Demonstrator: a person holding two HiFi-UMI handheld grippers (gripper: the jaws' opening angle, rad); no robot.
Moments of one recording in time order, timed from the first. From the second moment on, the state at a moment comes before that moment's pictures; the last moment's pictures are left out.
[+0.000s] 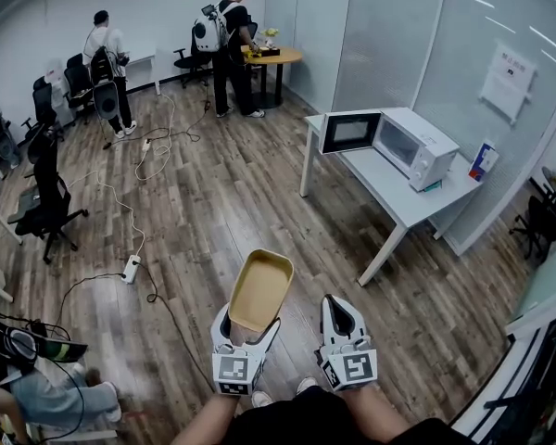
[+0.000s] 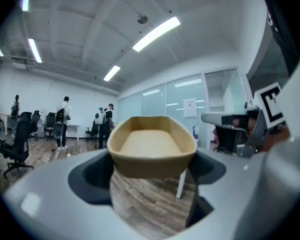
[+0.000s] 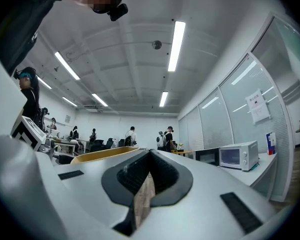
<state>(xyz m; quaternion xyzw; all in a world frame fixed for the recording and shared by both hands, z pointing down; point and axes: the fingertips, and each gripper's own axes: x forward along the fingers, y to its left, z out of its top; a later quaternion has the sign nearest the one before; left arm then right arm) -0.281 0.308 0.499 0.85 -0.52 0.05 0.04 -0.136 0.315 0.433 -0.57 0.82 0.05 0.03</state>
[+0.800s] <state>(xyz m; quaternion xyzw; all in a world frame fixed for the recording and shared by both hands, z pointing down) -0.254 0.205 0.499 0.85 -0.52 0.05 0.04 -0.115 0.204 0.438 -0.56 0.82 0.05 0.04</state>
